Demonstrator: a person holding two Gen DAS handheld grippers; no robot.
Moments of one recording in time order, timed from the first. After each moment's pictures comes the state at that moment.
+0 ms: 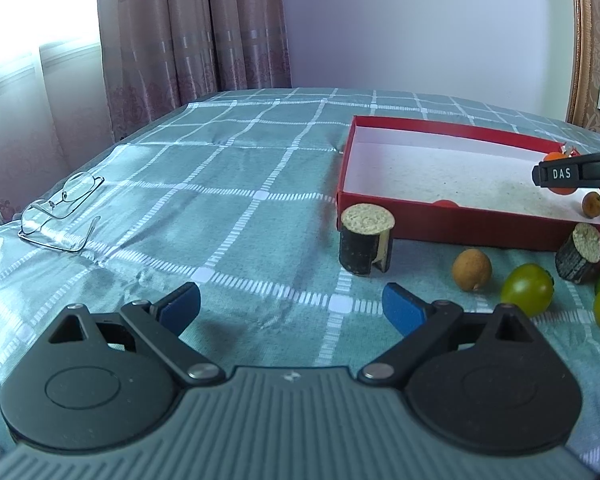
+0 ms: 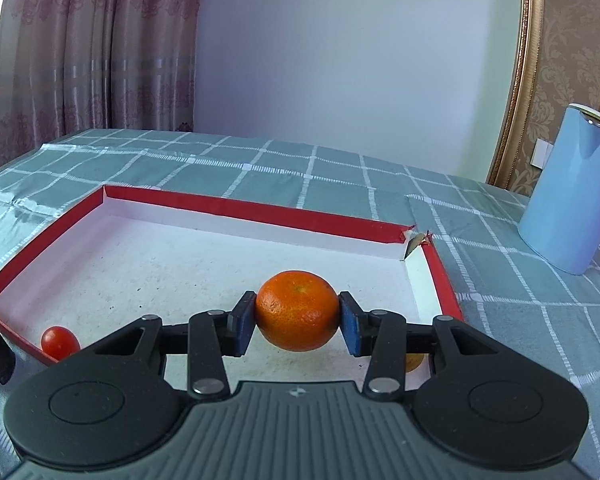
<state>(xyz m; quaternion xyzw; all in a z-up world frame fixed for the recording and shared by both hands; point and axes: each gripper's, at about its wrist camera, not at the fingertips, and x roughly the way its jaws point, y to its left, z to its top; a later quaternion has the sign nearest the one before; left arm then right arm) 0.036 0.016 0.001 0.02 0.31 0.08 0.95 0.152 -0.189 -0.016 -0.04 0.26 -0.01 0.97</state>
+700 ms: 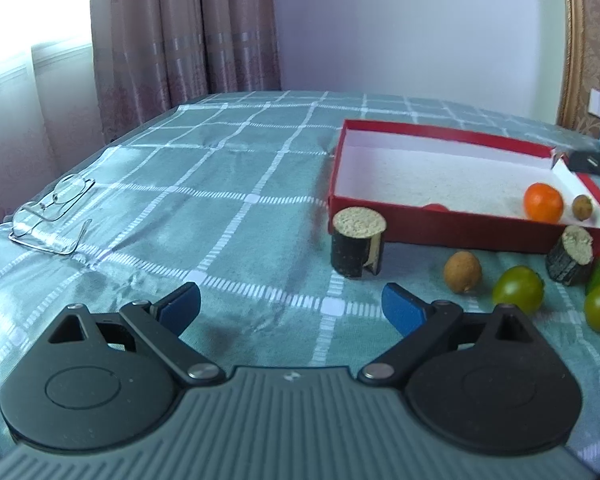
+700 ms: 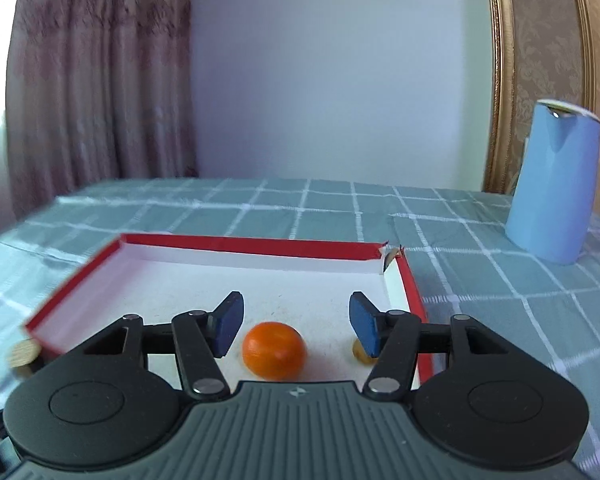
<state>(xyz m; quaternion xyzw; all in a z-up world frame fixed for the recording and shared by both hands) 0.034 0.022 0.004 0.01 0.30 0.05 0.95 0.087 -0.235 0.005 0.03 0.20 0.03 0.98</state>
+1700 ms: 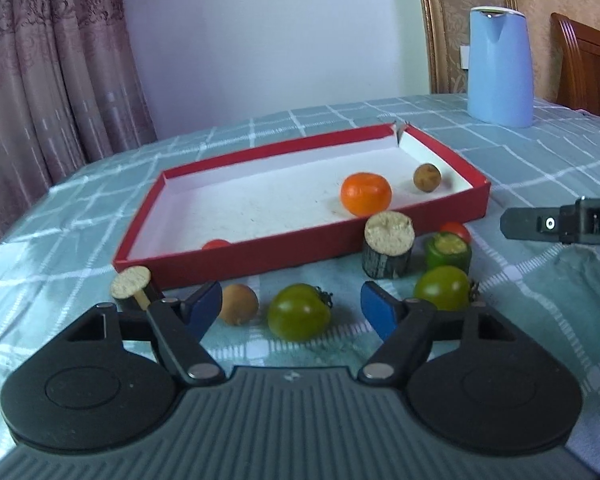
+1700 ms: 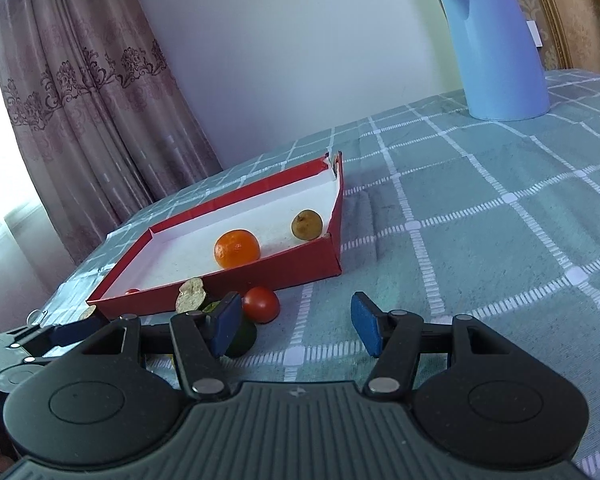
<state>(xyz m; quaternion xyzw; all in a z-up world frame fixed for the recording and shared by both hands) 0.030 -0.092 0.002 0.11 0.27 -0.11 0.95 0.018 -0.327 -0.046 0.20 0.23 0.08 0.95</state>
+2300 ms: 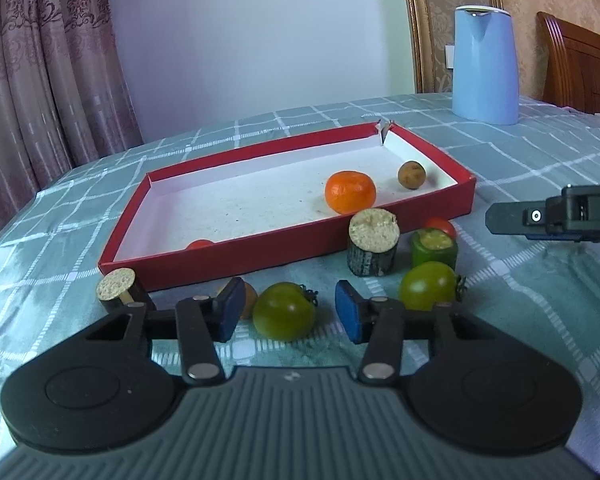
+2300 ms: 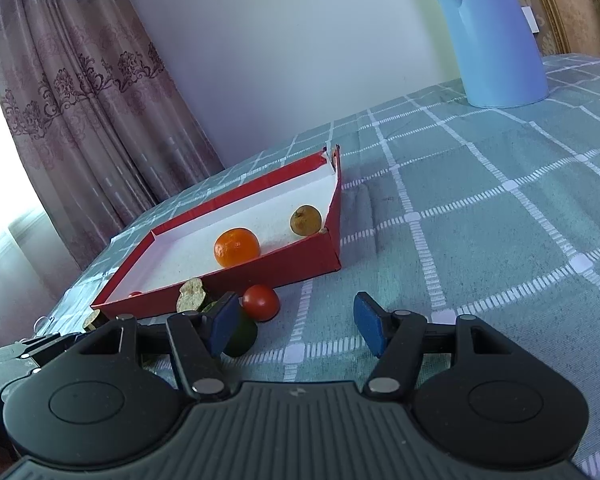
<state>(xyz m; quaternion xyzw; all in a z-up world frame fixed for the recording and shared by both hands) 0.025 -0.093 0.001 0.12 0.26 -0.13 0.95 0.021 -0.332 -0.050 0.22 0.24 0.08 0.94</state>
